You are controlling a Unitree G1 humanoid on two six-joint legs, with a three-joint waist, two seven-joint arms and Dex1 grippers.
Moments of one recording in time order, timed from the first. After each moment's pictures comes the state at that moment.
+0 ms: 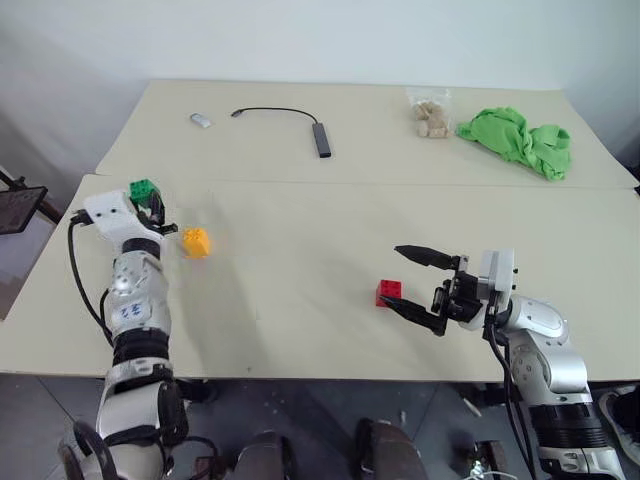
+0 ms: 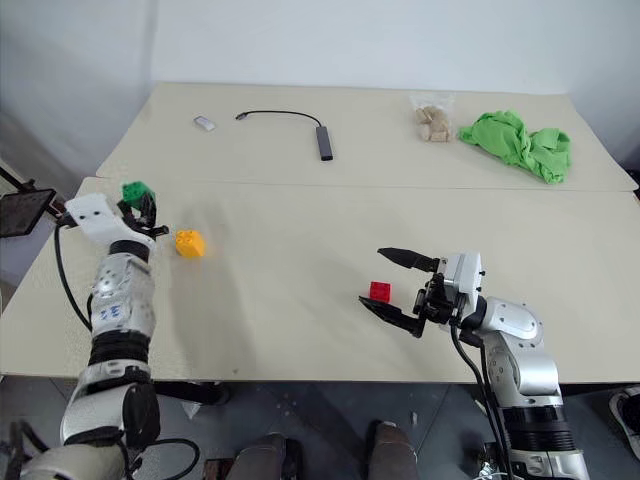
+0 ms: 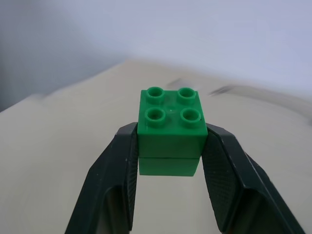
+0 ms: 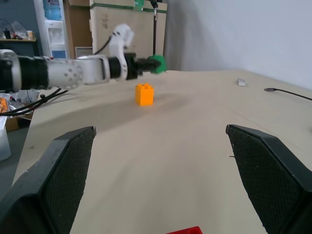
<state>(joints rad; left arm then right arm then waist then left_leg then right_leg) -0.55 0.41 0.38 0.44 -0.42 -0.13 -0.33 -0.24 -0.47 -0.09 -0.05 0.55 -0.04 1.17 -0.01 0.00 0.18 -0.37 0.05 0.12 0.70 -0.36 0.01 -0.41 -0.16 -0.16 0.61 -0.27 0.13</state>
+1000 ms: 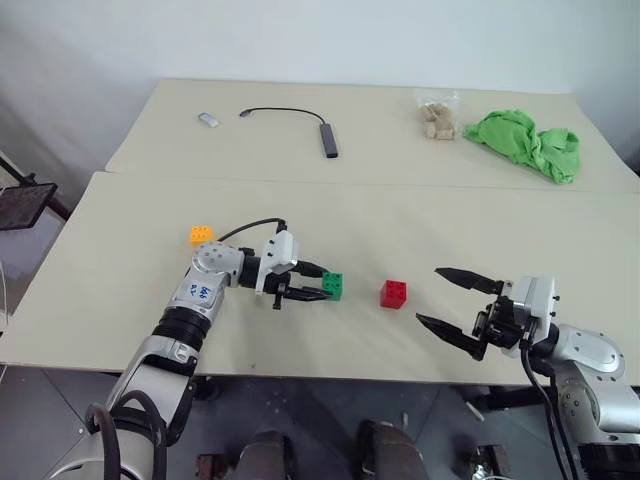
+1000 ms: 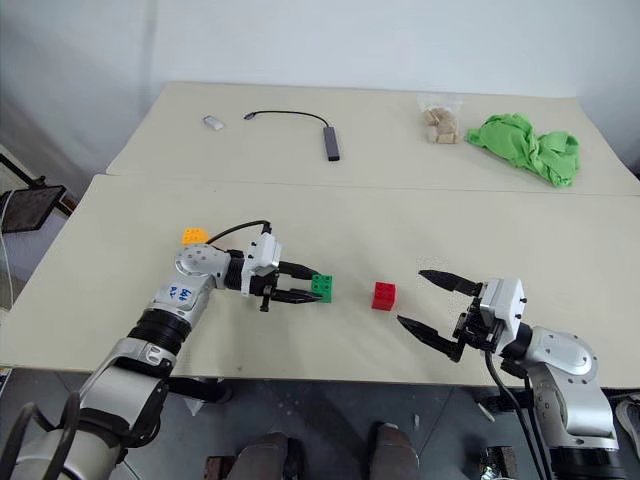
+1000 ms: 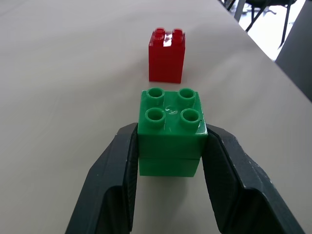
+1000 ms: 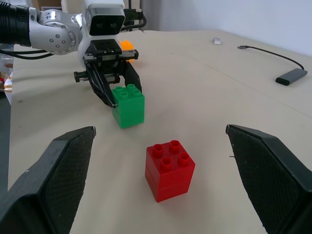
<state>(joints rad) -0.77 0.38 -0.21 0.68 -0.19 -0.15 -1.30 -0.02 -0.59 -0.20 -0.12 0.55 -0.04 1.13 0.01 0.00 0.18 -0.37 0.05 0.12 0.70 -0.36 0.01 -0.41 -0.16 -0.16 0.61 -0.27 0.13</state>
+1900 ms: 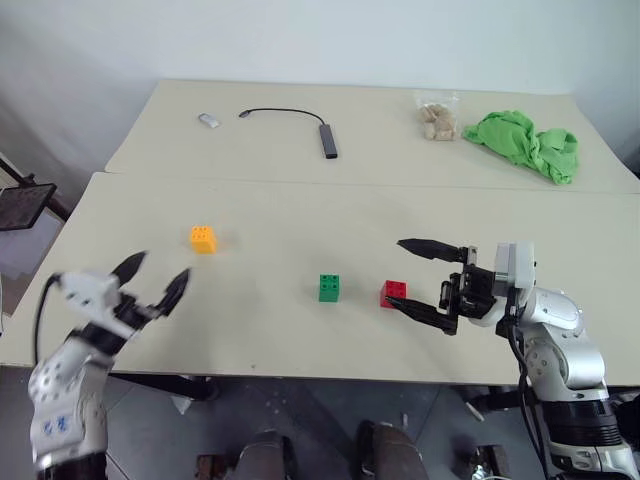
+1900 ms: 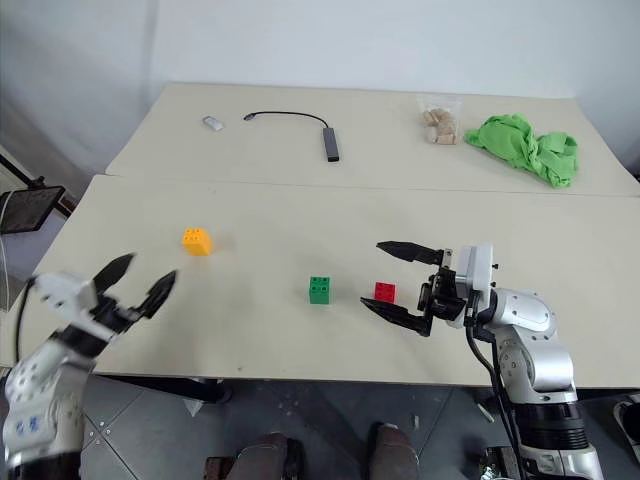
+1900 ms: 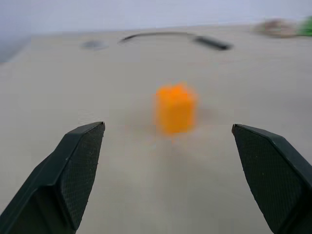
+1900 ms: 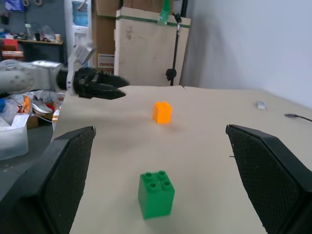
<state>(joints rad) 0.13 0.33 0.57 -0.07 -0.40 0.01 -0.53 -0.26 -0.51 -0.08 -0.12 0.61 0.02 1.23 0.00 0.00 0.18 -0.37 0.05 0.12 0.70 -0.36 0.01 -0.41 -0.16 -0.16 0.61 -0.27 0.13</state>
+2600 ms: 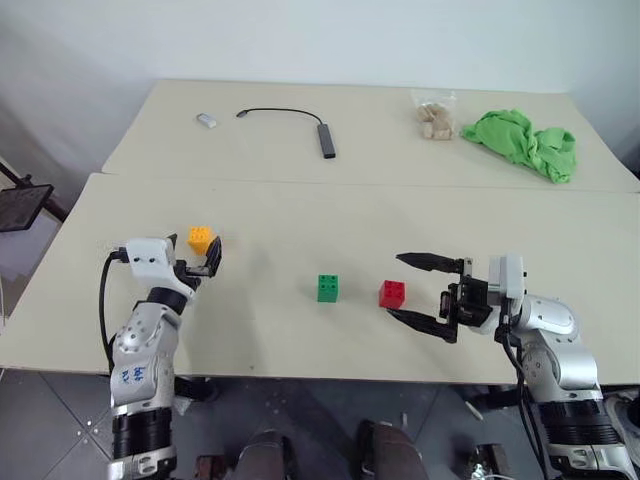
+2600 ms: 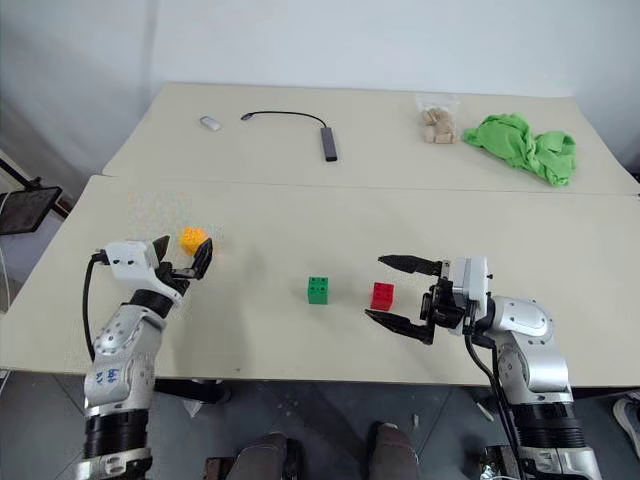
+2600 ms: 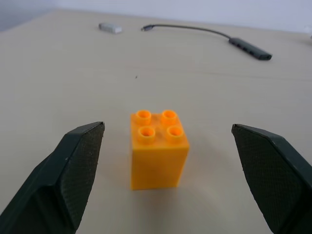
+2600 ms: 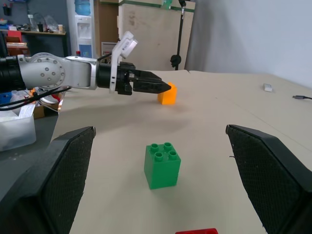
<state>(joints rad) -0.25 0.24 0.31 -0.01 -0.24 0.22 -0.15 -0.23 -0.52 -0.09 -0.04 0.58 -0.04 1.27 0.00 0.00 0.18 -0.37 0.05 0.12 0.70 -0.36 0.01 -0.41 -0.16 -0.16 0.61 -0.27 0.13</state>
